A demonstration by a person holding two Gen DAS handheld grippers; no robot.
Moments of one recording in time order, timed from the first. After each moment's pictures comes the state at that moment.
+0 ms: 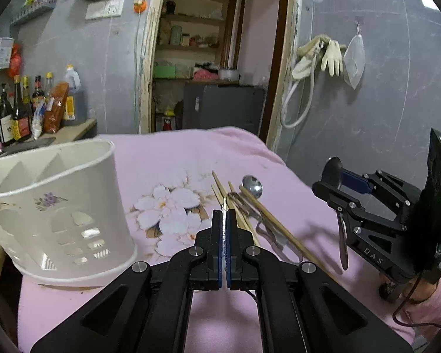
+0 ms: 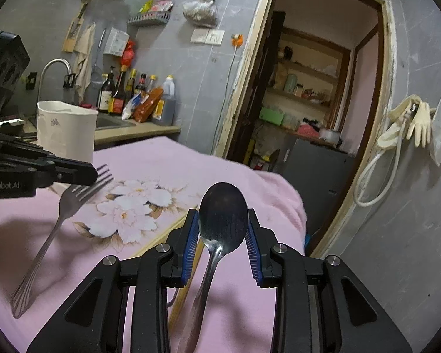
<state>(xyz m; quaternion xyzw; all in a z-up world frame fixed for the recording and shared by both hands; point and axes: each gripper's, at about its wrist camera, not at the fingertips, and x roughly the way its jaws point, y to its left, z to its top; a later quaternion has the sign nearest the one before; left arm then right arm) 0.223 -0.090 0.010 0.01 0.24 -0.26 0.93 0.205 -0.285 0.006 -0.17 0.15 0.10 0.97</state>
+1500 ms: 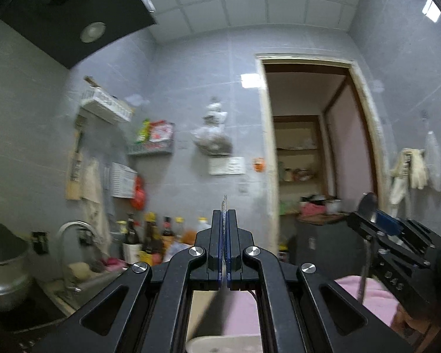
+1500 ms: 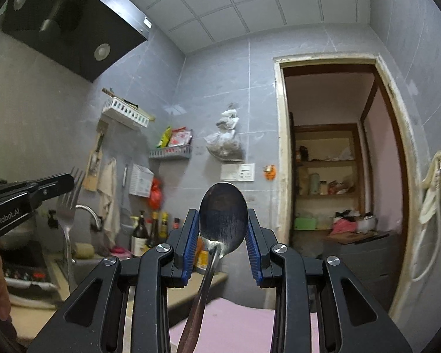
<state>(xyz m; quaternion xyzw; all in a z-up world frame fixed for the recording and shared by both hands) 0.167 0.077 0.163 0.01 -0.09 0.02 1.00 0.224 -0.144 0.149 -0.03 -0.12 0.20 0.97</state>
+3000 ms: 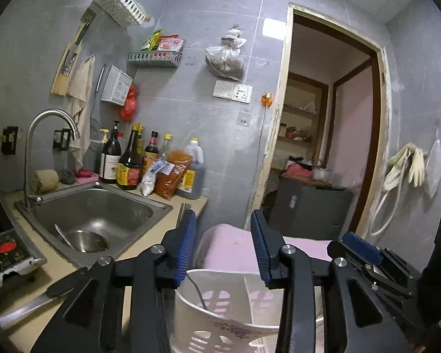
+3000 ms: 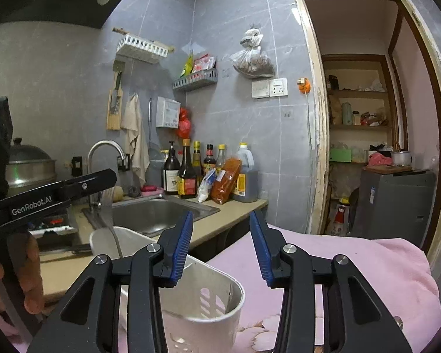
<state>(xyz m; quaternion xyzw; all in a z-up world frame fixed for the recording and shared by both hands) 0.246 0.119 0.074 -0.11 0.06 -0.06 0.99 0.274 -0.117 0.056 -0.03 0.05 0.27 0.96</state>
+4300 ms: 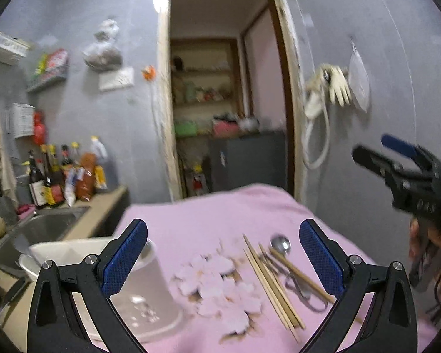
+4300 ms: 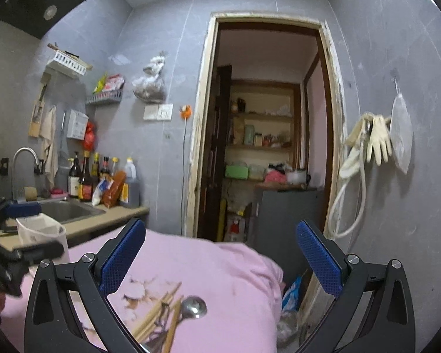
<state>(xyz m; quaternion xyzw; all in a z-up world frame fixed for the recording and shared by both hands) 0.222 -0.093 0.056 0.07 0.13 -0.21 0.97 0.206 -0.326 0.082 -0.06 0.01 0.05 1.00</state>
